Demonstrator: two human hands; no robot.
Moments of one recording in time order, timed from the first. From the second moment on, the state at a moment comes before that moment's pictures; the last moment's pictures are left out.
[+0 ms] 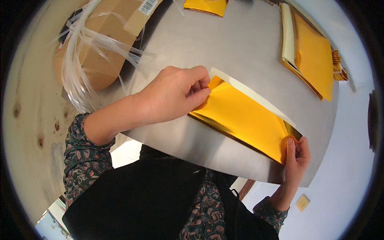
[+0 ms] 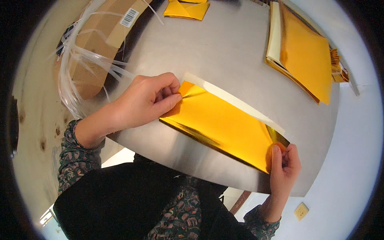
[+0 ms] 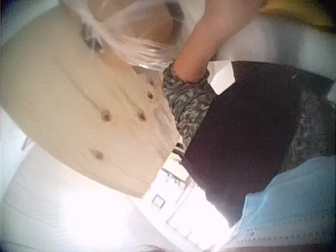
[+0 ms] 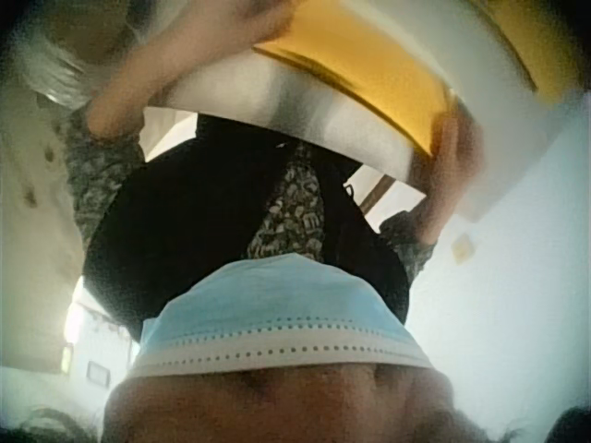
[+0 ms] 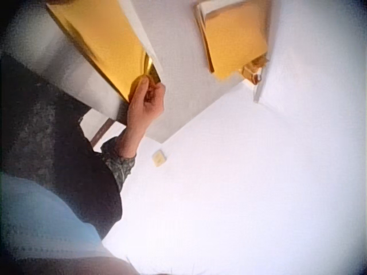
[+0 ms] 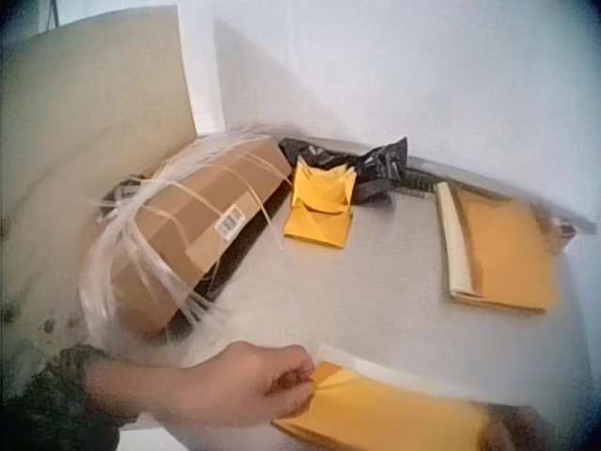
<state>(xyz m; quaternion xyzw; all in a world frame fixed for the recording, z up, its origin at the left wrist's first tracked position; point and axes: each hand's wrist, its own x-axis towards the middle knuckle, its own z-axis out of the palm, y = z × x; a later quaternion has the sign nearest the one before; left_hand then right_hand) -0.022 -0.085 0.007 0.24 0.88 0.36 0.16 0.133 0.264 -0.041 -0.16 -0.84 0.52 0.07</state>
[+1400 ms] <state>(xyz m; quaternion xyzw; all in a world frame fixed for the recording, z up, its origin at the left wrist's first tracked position) -0.037 -0.101 -0.005 0.28 0.87 0.39 0.10 0.153 0.252 -0.036 -0.19 -0.86 0.46 0.08</state>
